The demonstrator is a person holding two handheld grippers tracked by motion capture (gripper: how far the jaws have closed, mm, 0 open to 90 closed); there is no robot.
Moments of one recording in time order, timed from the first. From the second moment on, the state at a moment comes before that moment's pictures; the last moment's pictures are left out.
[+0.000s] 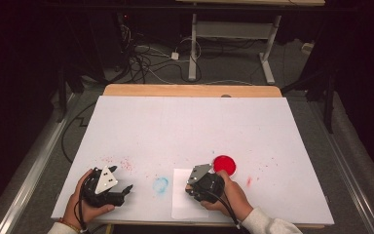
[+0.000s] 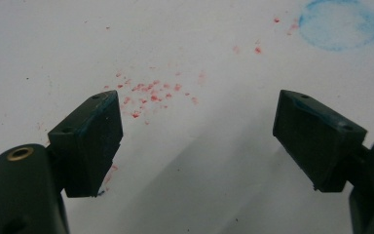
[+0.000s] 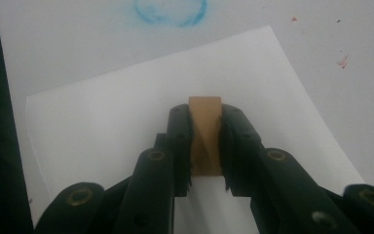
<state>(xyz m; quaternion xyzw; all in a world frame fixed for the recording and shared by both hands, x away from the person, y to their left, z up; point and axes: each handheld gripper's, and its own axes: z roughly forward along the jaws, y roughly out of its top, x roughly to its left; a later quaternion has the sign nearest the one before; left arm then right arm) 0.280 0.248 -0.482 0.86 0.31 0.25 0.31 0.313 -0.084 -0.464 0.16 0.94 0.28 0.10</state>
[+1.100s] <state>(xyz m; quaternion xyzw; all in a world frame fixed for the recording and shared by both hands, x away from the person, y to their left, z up) 0.277 0.252 -0.482 0.86 0.32 0.25 0.32 0.311 -0.104 -0.420 0.16 0.92 0.34 0.13</state>
